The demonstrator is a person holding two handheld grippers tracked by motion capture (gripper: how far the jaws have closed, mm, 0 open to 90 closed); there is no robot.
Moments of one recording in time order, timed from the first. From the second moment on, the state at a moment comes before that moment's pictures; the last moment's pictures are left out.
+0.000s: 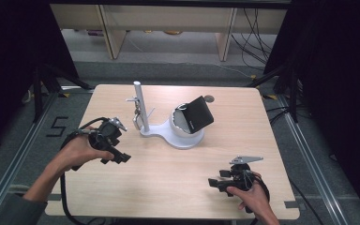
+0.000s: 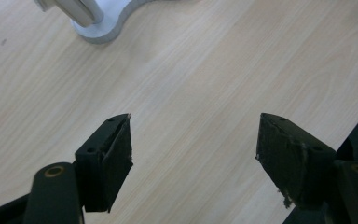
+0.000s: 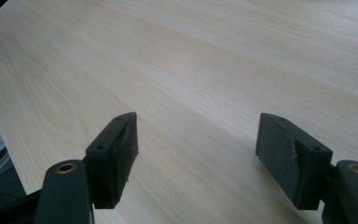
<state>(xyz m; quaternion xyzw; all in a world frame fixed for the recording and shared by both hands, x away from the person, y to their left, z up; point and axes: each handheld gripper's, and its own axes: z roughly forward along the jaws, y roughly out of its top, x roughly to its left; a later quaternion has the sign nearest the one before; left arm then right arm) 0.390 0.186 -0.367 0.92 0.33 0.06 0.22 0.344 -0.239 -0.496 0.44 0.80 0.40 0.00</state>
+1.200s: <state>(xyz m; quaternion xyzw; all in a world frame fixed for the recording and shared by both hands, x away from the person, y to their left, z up) 0.301 0.179 -0.472 0.88 0.31 0.14 0.32 0.340 -0.232 -0.494 0.45 0.80 0.41 0.01</state>
